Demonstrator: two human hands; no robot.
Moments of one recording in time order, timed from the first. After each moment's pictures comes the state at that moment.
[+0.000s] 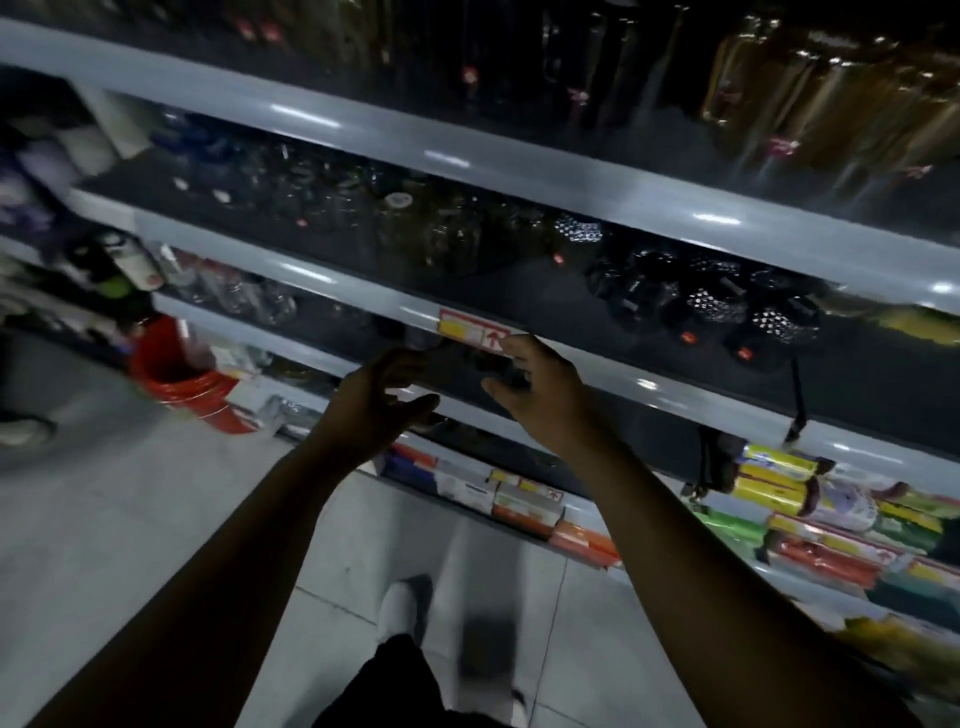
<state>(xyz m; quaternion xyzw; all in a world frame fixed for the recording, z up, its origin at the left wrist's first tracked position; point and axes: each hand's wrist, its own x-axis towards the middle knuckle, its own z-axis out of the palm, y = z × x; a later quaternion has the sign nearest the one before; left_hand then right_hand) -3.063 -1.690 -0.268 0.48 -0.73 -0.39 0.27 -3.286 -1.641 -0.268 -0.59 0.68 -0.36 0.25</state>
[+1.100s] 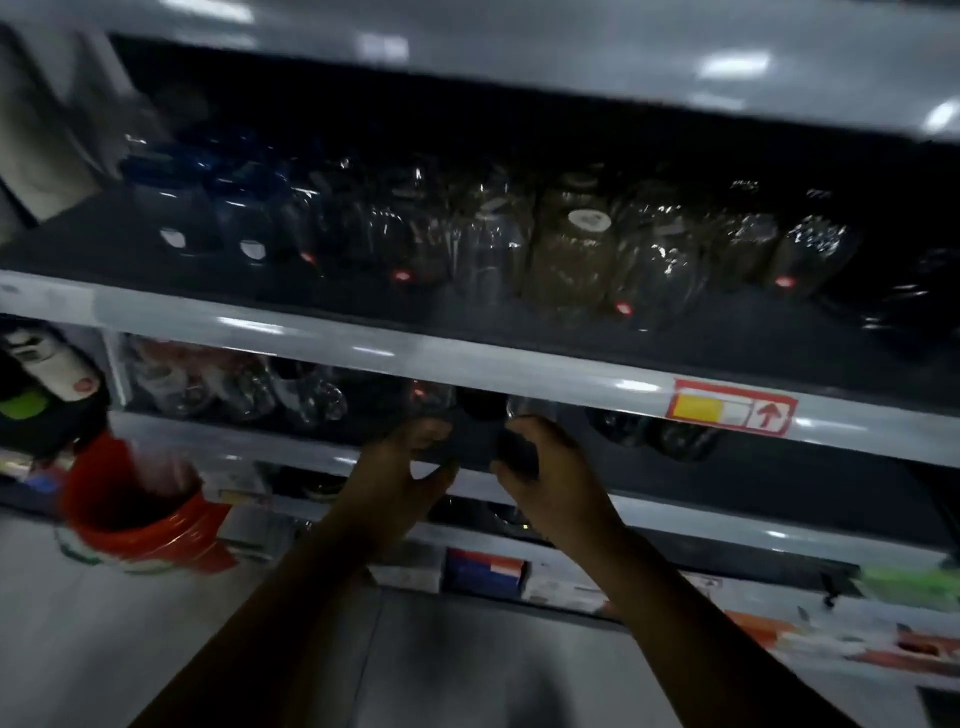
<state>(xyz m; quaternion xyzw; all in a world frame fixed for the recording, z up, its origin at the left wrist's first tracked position) -2.916 -1.954 -0.434 0.42 -0.79 -0.39 0.22 -3.098 -1.854 -0.437 -0.52 0.76 -0.34 0.20</state>
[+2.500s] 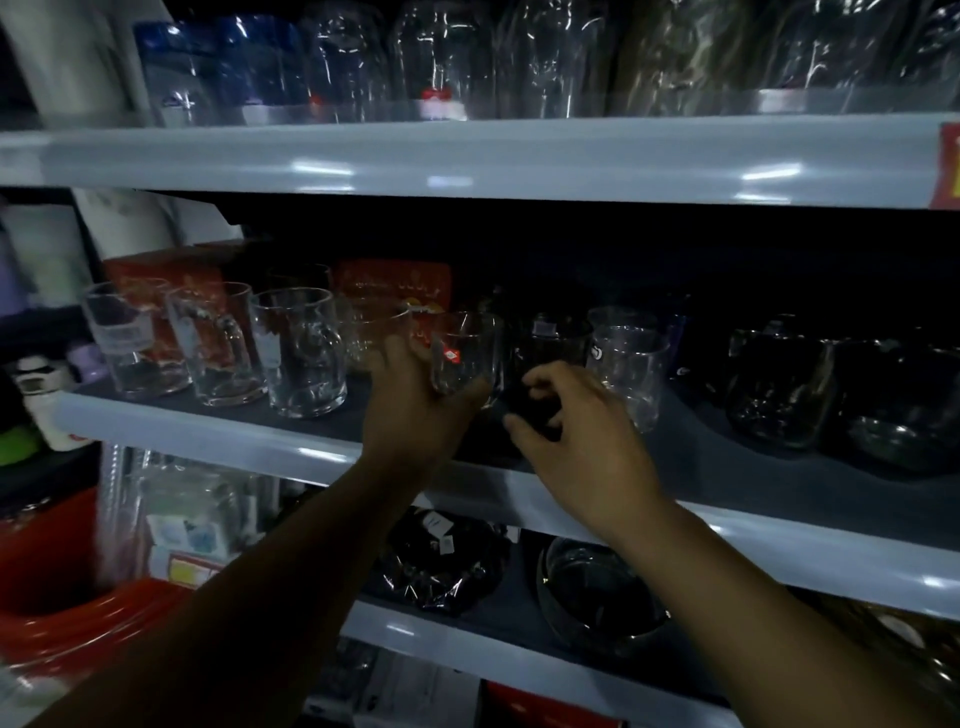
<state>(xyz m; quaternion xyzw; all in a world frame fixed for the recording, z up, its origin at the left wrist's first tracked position) -2.969 -2.051 -0.578 0.41 -0.72 -0.28 0.49 -3.115 -1.948 -0.579 -0.61 0.67 -0.43 -0.03</state>
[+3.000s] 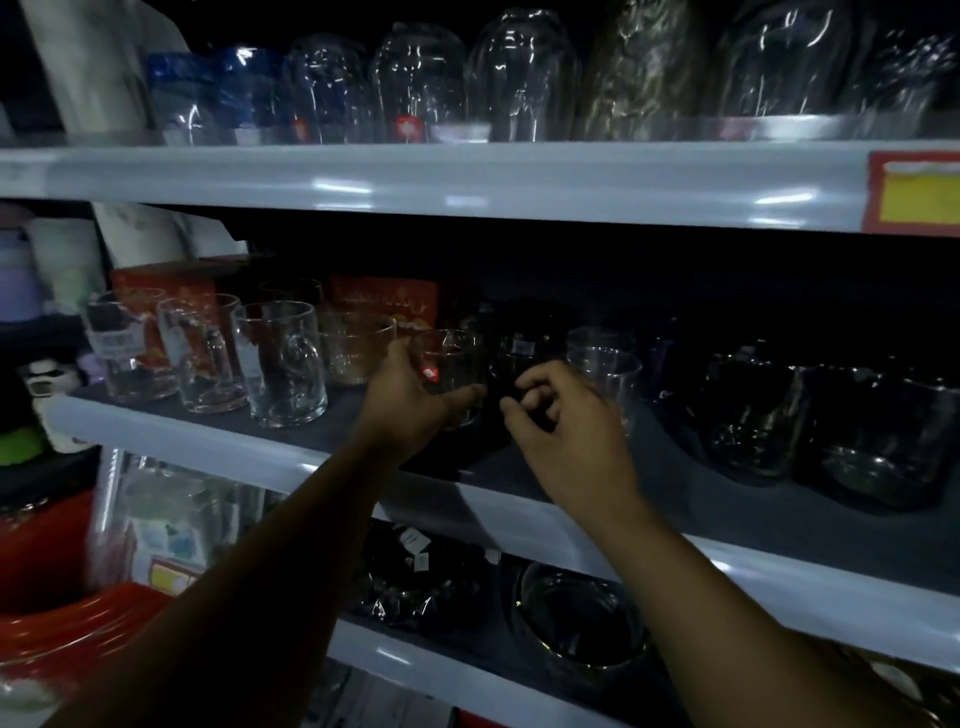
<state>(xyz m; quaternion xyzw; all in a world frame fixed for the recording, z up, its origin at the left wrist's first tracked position) -2.993 -2.071 -0.569 0.42 -0.71 -0.32 0.46 -3.140 -1.955 -0.577 -0.59 0.60 -0.54 0.00</state>
